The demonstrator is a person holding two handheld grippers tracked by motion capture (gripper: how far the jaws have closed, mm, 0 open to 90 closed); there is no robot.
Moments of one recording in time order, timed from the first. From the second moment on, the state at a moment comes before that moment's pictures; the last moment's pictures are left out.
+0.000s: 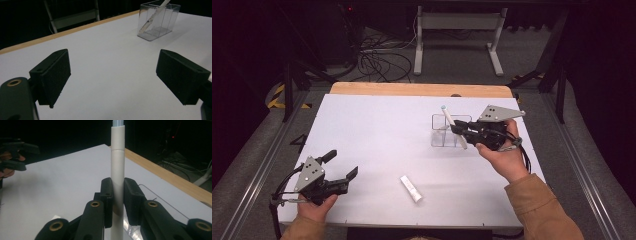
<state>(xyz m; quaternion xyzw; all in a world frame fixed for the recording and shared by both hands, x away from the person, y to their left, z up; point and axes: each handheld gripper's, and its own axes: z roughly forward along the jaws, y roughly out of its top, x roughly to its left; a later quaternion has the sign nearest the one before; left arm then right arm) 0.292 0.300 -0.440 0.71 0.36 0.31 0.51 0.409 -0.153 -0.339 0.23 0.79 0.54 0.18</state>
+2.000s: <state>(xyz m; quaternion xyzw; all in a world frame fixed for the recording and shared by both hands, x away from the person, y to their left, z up) 0.292 0.301 -0.441 0.71 0.36 0.31 0.51 0.479 -0.134 -0.384 0.37 0.70 0.56 0.24</state>
